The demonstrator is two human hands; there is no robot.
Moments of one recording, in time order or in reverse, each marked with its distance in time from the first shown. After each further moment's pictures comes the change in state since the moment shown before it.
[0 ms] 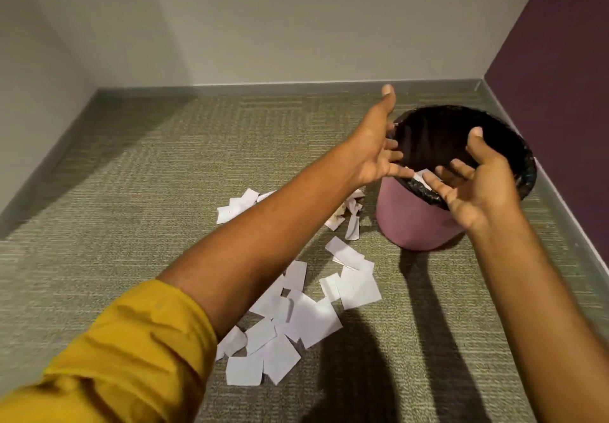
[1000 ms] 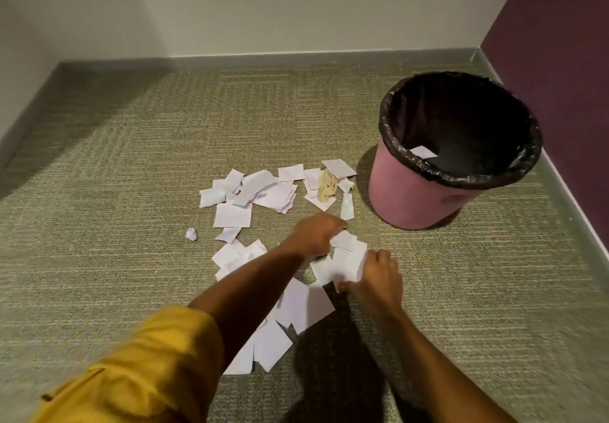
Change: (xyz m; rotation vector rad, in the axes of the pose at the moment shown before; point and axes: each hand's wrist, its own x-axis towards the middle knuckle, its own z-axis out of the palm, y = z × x) left_hand 0.056 -0.205 -0.190 1.789 0.049 0.247; right_hand -0.033 0.257 -0.096 -1.749 -0.116 -0.204
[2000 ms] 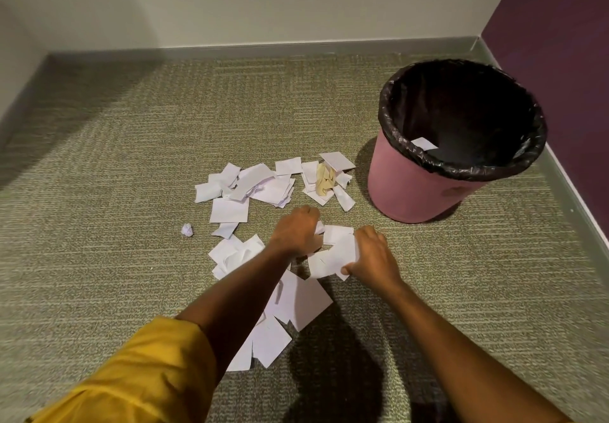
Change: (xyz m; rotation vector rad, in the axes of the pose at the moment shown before) left_hand -0.017 -0.021 0.003 0.047 0.023 -0.143; right_hand 0.038 0.001 -0.004 0.014 -0.047 -0.217
